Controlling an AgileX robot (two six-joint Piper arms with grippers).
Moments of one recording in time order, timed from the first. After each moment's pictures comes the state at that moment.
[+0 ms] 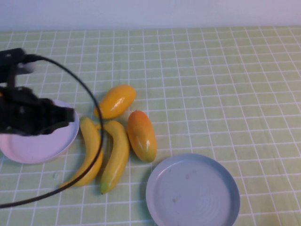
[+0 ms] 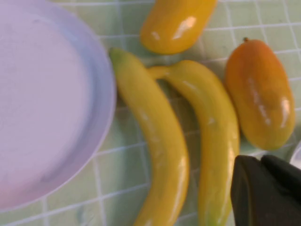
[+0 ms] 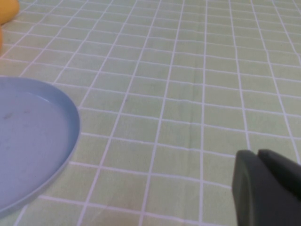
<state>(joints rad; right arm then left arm) 0.13 -0.01 0.02 0.25 0.39 -0.29 -0.18 1.21 -0.93 -0.42 0.71 0.22</state>
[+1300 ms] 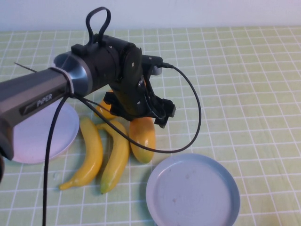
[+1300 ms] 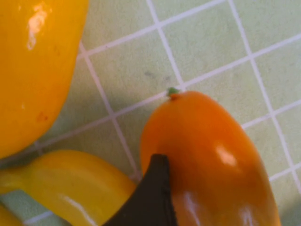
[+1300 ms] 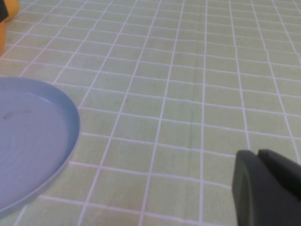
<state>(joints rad) 0.13 -0.01 0.02 0.25 0.39 -0.29 -0.60 1.97 -1.59 -0.03 0.88 -0.19</state>
